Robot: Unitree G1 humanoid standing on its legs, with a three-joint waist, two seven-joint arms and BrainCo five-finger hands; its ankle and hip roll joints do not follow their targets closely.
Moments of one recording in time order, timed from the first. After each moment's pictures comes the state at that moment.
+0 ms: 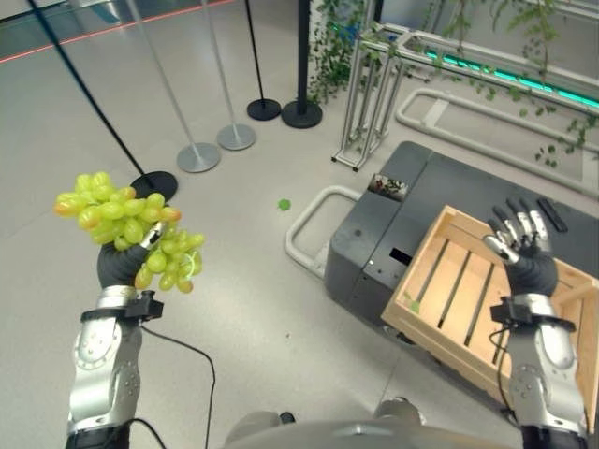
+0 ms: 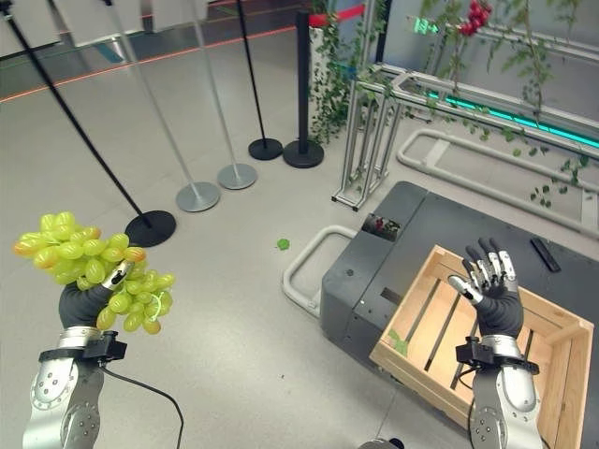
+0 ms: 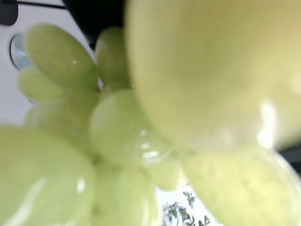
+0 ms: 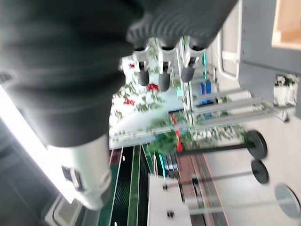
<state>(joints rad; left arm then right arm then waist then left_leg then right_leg) 0.16 0.37 0.30 -0.13 -0.52 -0.21 -0.10 0.19 -0.29 -0.30 -0.11 0.57 -0.20 0.14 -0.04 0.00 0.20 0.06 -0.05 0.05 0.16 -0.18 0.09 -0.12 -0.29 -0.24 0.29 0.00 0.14</state>
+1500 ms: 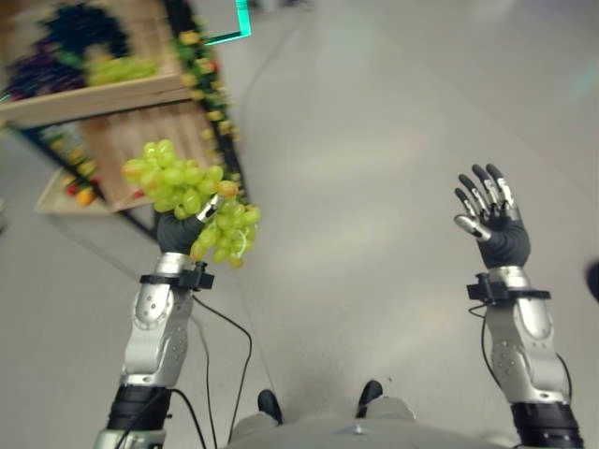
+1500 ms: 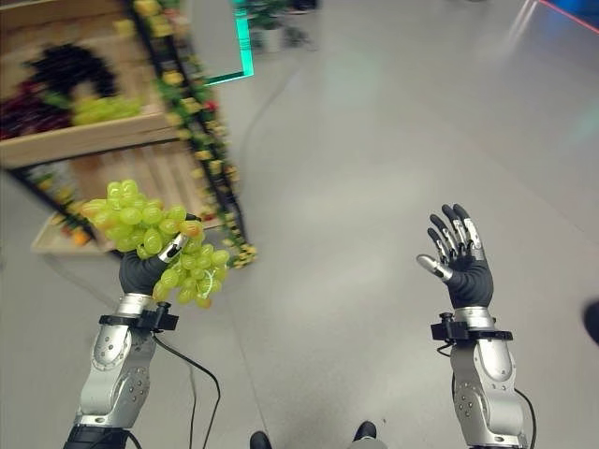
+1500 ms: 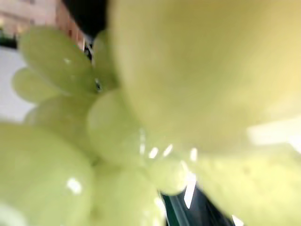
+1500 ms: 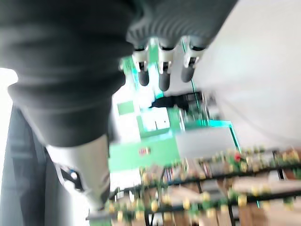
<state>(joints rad) 0.01 0.38 0.07 -0.12 -0.53 -0.27 -0.10 0.06 -0.32 -0.13 -0.14 0.60 -0.26 0.12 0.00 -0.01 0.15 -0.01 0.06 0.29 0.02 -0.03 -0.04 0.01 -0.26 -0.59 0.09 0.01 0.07</state>
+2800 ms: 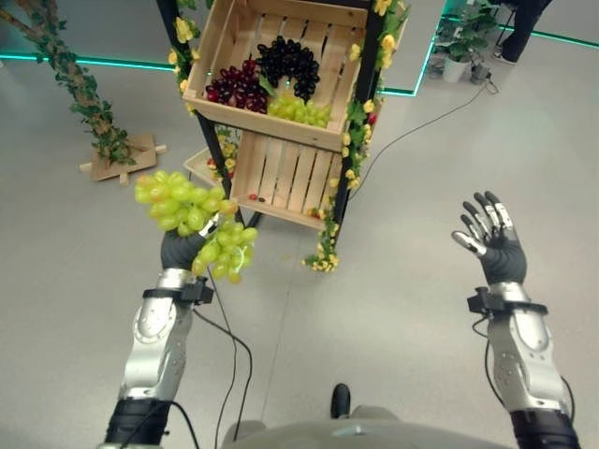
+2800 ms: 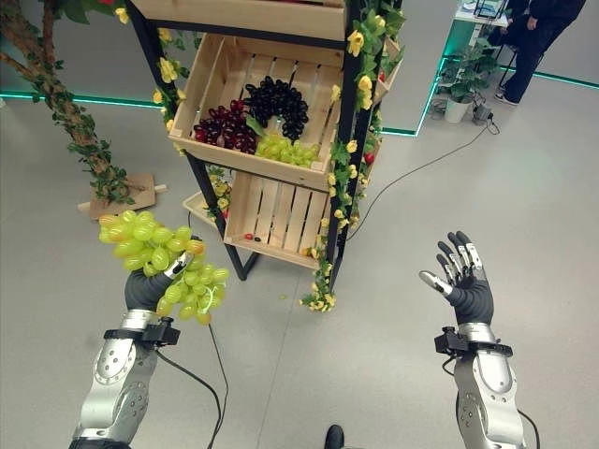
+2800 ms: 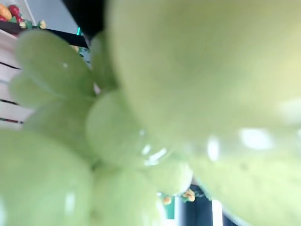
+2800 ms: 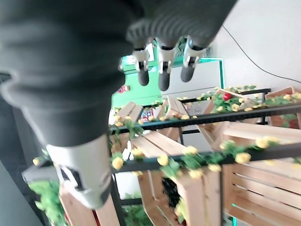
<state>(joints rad) 0.05 0.33 0.02 -0.06 -0.48 -0.26 -0.07 0.10 -0.33 -0.18 -0.03 0.54 -0.25 0.09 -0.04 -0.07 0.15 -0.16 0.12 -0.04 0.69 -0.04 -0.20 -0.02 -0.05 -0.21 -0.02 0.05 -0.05</state>
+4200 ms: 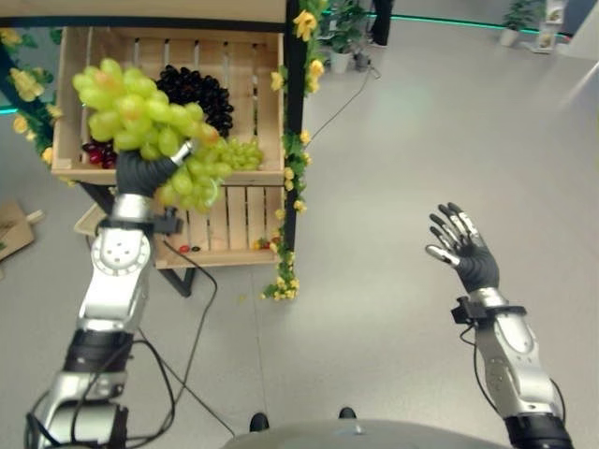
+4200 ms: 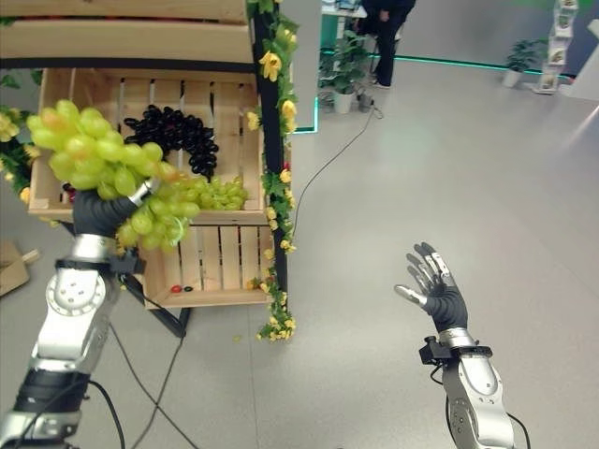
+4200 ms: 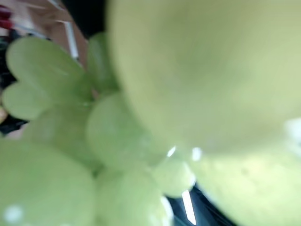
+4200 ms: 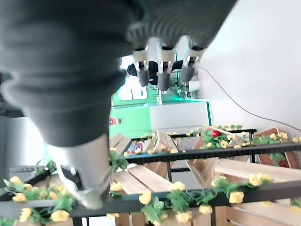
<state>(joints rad) -0.38 0.64 0.06 0.04 -0.26 -0.28 0.13 0.13 -0.34 -0.09 -0.01 0.50 -0.19 0.19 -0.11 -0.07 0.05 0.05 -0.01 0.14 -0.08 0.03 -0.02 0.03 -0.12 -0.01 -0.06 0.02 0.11</state>
